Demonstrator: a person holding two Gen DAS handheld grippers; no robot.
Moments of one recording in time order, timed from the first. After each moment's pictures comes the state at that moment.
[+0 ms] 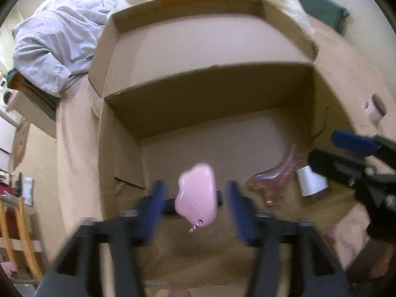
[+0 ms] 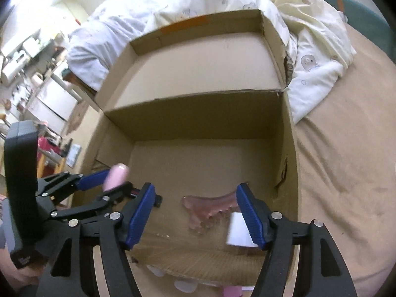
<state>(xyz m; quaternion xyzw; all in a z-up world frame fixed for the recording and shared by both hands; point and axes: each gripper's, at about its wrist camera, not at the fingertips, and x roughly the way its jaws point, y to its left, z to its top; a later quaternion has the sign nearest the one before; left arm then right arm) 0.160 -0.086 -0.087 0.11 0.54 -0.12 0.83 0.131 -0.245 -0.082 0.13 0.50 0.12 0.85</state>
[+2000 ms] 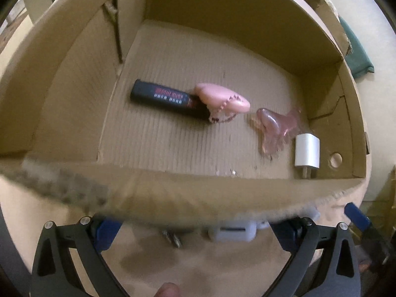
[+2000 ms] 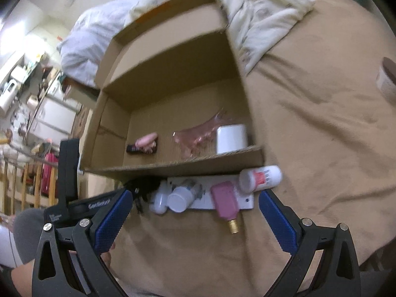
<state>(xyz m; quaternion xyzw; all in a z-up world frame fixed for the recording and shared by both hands) 0.110 -0.043 -0.168 -0.12 0.65 -0.09 0.75 0.047 -0.270 -0.105 0.20 0.55 0.10 0.81</state>
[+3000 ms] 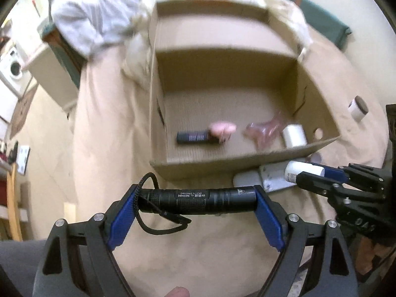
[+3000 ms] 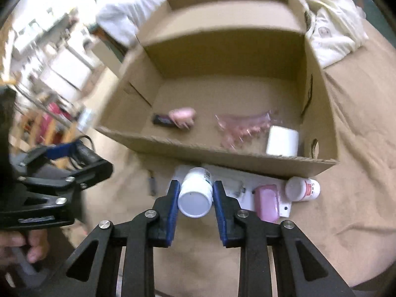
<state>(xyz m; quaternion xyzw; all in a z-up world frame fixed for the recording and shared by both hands) 0.055 -0.025 -0.034 0.06 0.55 -0.10 0.83 0.049 -0.206 -0.091 0.10 0.55 0.18 0.81</state>
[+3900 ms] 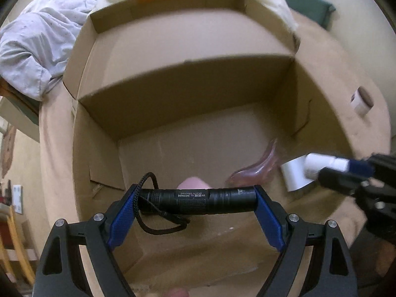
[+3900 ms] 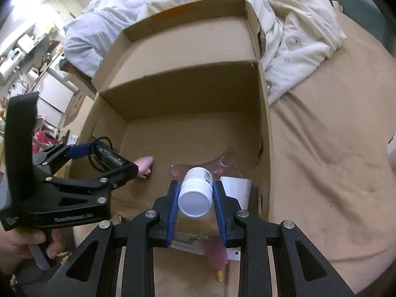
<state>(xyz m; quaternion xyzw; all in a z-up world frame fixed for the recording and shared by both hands) 0.158 -0.092 -0.096 0.12 0.56 -0.16 0.81 0.104 -0.260 -0.093 0.11 0.54 0.11 0.83</state>
